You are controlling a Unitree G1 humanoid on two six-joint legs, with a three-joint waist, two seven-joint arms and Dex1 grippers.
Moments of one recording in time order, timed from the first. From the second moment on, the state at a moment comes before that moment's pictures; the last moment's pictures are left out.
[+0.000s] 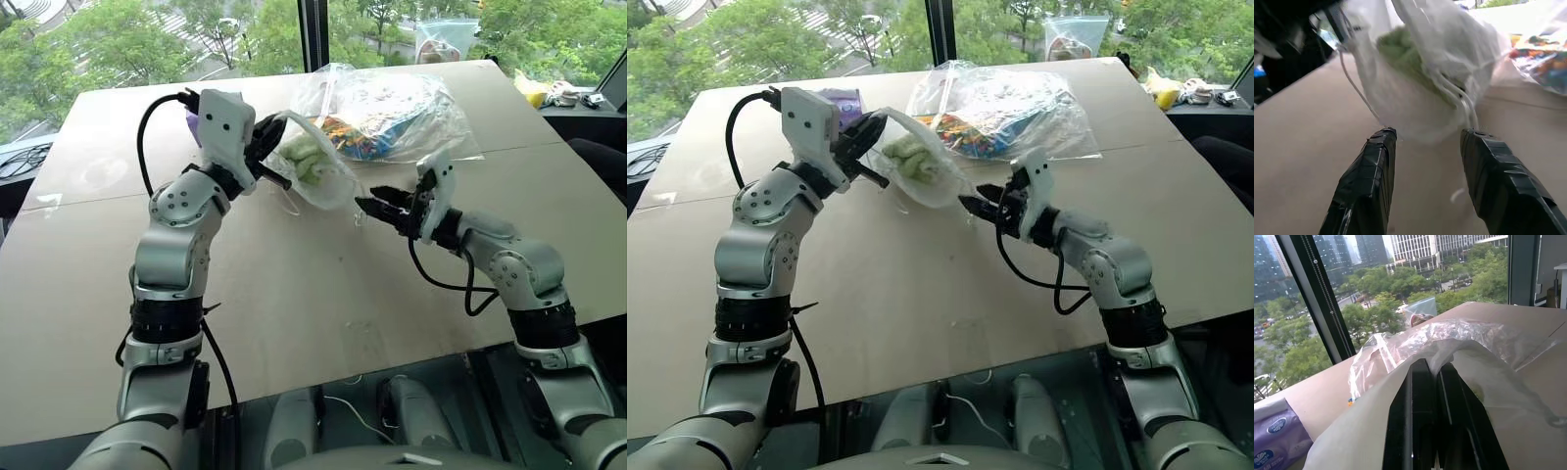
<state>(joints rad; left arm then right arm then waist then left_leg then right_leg) -0.62 0.46 0.10 -0.15 -0.24 0.42 -0.45 -0.57 -0.37 0.18 -0.06 0.47 0.61 0.53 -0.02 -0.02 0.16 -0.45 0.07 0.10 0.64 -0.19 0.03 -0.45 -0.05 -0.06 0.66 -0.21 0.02</state>
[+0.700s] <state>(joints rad) -0.62 0.46 0.11 -0.14 -0.24 0.43 -0.44 -0.65 -0.14 0.17 0.28 0.25 0.43 0.48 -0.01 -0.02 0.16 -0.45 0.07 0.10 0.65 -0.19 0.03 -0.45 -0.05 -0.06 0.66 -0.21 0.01</state>
